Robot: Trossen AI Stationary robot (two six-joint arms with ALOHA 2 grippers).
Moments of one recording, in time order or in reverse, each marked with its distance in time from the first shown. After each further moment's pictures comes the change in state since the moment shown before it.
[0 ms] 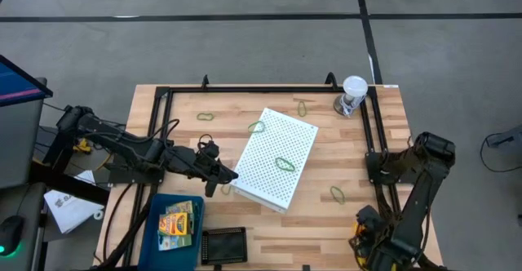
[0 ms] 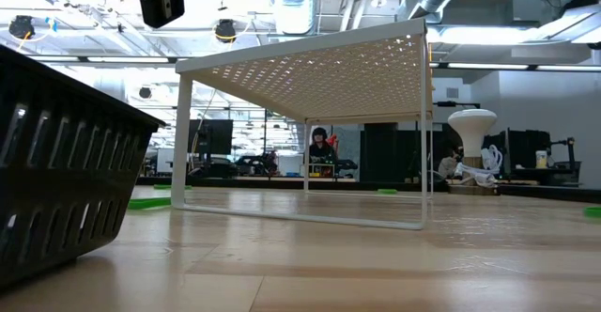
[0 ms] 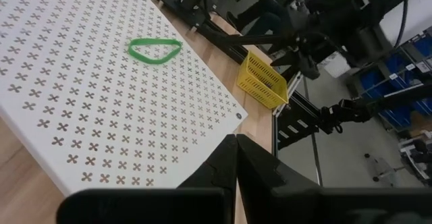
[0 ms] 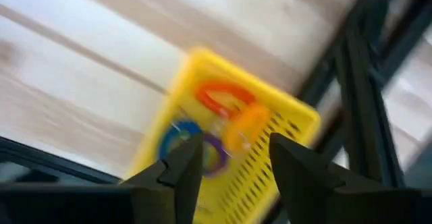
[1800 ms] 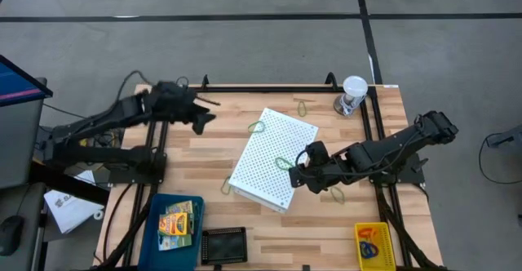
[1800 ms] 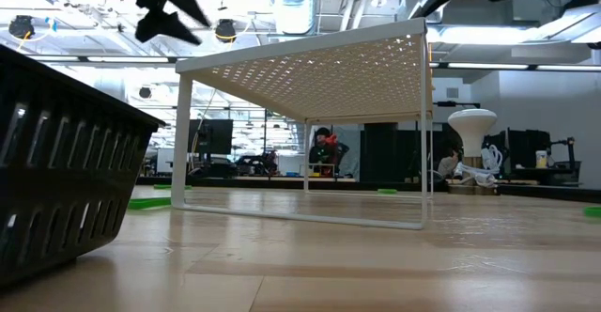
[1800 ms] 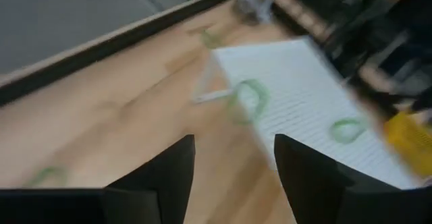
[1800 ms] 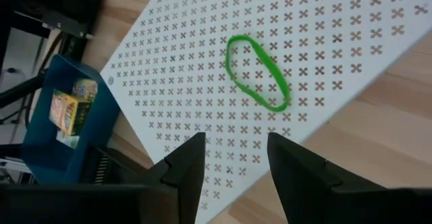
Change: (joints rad) left arm 0.729 -0.184 0.191 -0.603 0.233 0.341; right arm -0.696 -0.232 0.000 0.436 0.487 -0.592
